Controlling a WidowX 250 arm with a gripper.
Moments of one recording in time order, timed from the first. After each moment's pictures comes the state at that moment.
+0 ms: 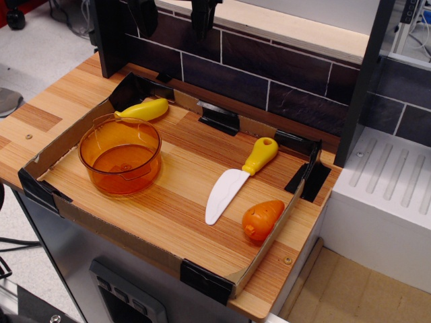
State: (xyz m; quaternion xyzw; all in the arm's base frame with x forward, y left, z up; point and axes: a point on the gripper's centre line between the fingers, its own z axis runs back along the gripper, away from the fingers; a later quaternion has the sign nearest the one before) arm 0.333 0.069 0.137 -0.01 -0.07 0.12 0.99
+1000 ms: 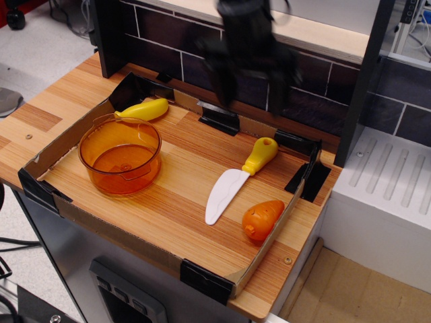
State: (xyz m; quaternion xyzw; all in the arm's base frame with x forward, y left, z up) arm 0.336 -0.025 0.063 -0.07 -0.06 0.02 1.00
